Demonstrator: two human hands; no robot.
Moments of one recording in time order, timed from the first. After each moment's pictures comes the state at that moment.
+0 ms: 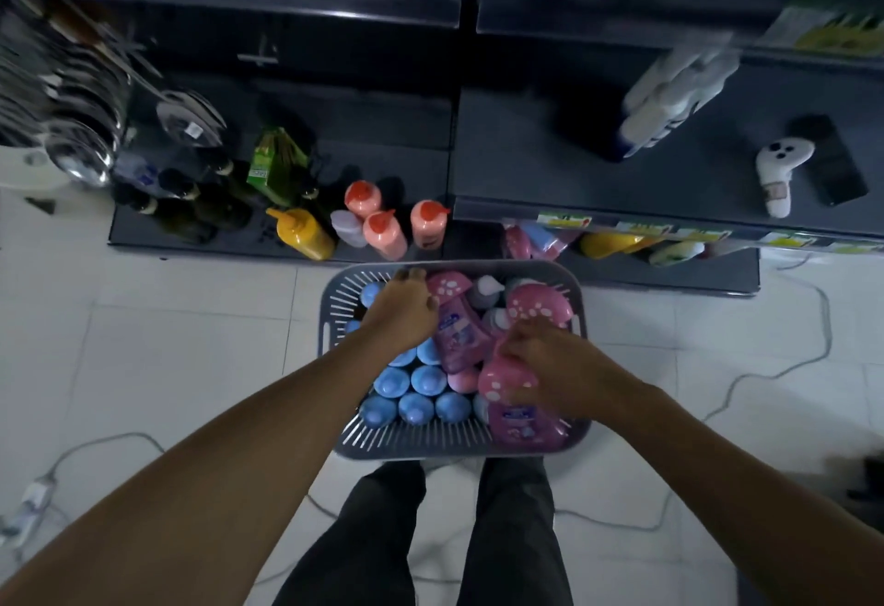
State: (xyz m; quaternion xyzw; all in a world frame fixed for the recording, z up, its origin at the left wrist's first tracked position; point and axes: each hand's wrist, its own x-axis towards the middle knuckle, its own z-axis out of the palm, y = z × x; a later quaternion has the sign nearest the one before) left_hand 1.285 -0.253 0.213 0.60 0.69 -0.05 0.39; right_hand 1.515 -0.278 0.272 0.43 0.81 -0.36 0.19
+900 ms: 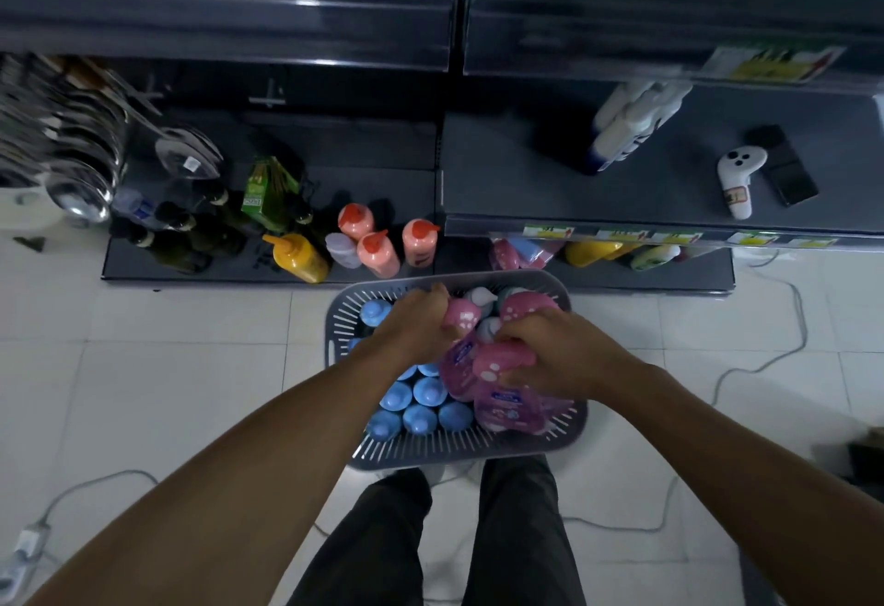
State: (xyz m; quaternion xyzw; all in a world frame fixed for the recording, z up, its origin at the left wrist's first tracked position) left_hand 1.297 -0.257 0.236 0.66 0.62 -0.08 0.41; right_hand 1.509 -0.268 0.297 0.47 0.81 -0.33 0.14
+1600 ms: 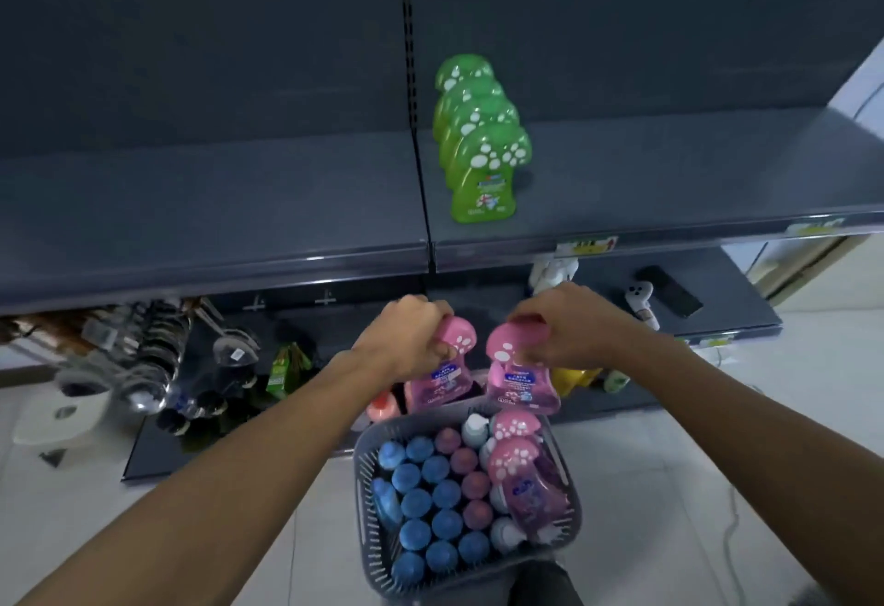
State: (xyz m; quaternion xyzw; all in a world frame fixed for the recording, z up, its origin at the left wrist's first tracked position) left_hand 1.268 -0.210 0.470 0.83 0.54 0.02 0.17; right_hand 1.514 -0.226 0.503 0.54 0.83 -0.14 0.02
